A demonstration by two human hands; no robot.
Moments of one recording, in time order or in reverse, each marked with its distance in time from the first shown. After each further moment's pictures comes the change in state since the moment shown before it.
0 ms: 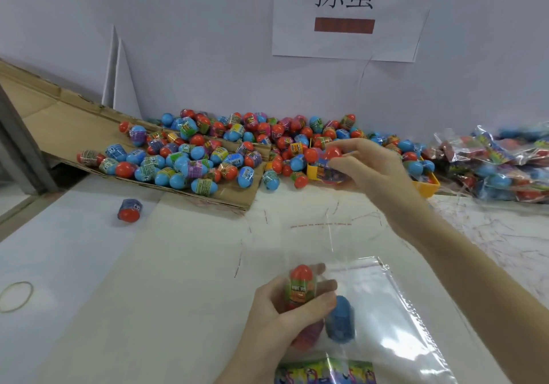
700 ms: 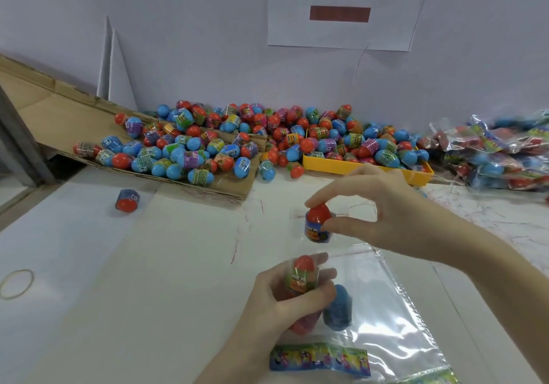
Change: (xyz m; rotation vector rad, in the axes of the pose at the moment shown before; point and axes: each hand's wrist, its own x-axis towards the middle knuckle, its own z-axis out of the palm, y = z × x) left_hand -0.008 0.006 0.002 0.064 -0.074 -0.044; right_hand -0.051 -0.036 -0.015 -0.687 -0.485 -0.155
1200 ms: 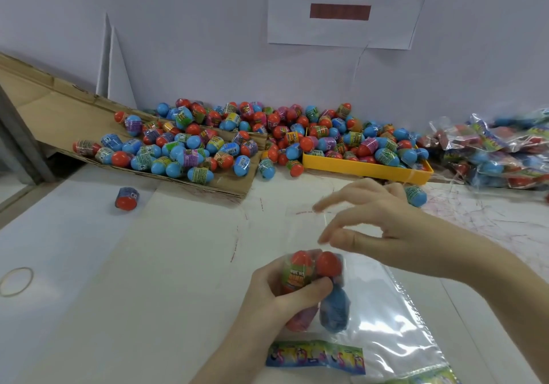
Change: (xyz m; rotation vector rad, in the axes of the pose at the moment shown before) left_hand 0.002 -0.001 0.000 0.003 0.041 0.045; right_hand -0.009 0.018 0.012 -0.026 -0.102 -0.066
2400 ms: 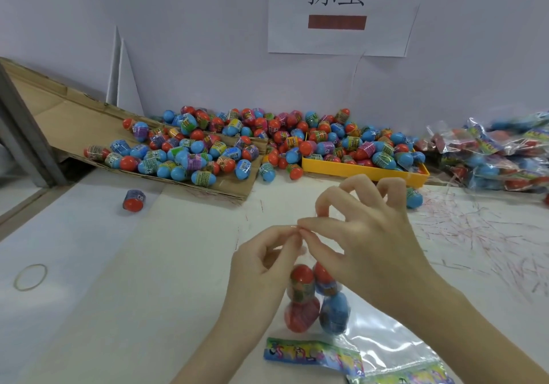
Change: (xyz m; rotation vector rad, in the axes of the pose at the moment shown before) left_hand -0.002 0.024 0.007 0.351 0.237 0.407; right_hand -0.002 -0.023 0.037 -0.629 0.794 -0.154
